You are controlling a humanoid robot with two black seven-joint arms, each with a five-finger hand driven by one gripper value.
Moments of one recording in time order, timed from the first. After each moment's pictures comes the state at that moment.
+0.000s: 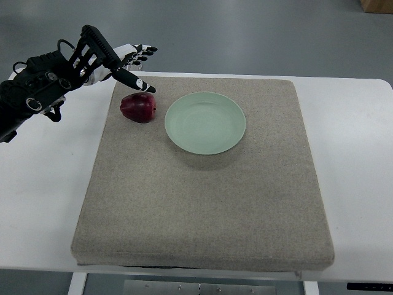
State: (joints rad) left arm -1.19 0.34 -0.08 -0.47 0.73 -0.25 -0.29; right arm 0.00 0.00 -0.03 0.12 0.01 0.18 -0.03
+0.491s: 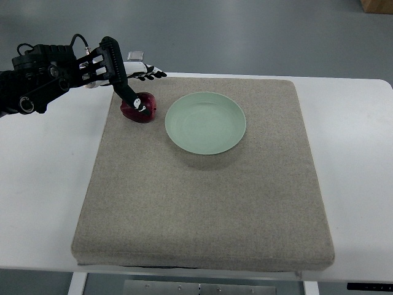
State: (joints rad) left arm -1.28 0.41 0.10 -0.63 0.95 -0.30 -0.30; right arm 0.00 0.00 -0.03 0.12 0.01 0.18 -0.03
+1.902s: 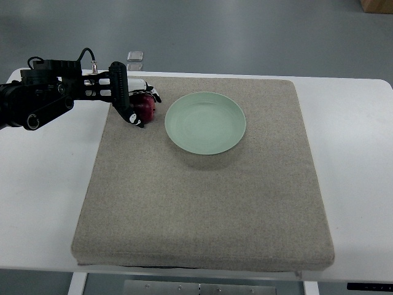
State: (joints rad) left arm -1.24 0.39 0.13 -0.64 1.09 -0.22 -0.30; right arm 0.00 0.00 -0.03 0.12 0.01 0.18 -0.03
